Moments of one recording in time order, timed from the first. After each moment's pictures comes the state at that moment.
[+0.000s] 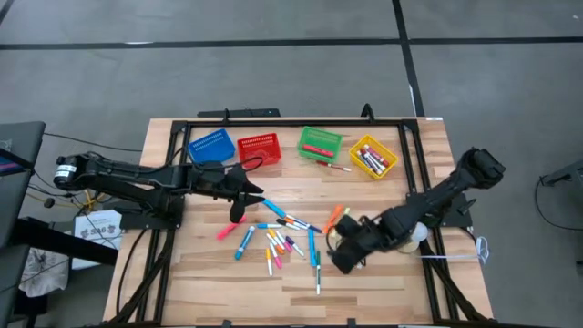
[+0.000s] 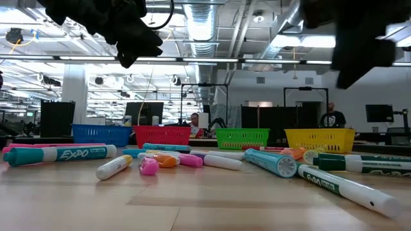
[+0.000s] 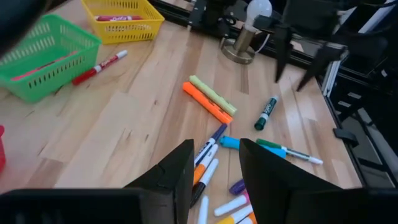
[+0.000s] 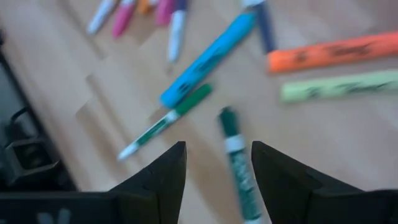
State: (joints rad) left arm -0.02 1.06 0.61 0.02 0.01 -0.27; right arm 0.55 1.53 1.04 -0.63 0.18 1.16
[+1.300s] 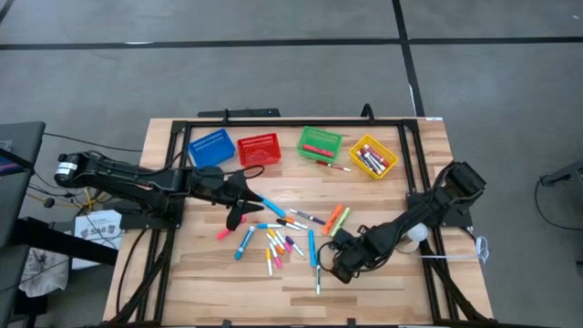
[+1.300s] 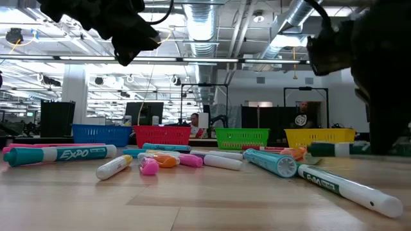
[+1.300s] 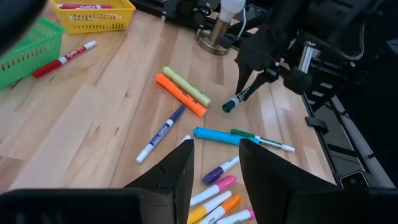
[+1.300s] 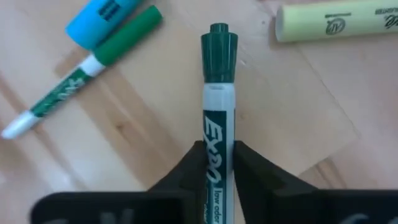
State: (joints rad) left arm -0.09 1.06 0.61 0.02 0.04 -0.30; right arm 0.57 1.74 1.03 -0.66 0.11 1.16
